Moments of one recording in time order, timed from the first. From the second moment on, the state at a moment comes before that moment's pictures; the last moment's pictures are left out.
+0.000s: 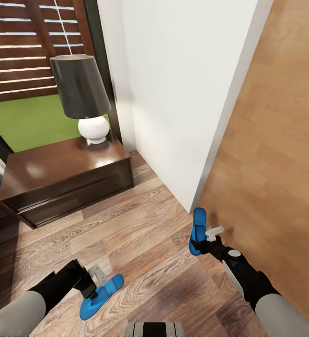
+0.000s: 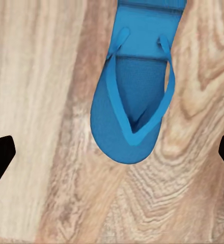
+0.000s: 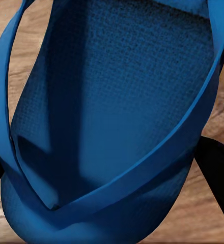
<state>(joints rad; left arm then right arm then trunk) -0.69 0.22 -0.60 -0.53 -0.23 0.55 -0.49 -0.62 -0.13 0.19 -0.71 -0.04 0.12 0.23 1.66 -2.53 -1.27</state>
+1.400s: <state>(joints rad) -0.75 0.27 -0.60 -0.55 -0.23 0.51 -0.50 -0.62 -0.11 0.19 -0.70 -0.04 0.13 0.23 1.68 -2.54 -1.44</state>
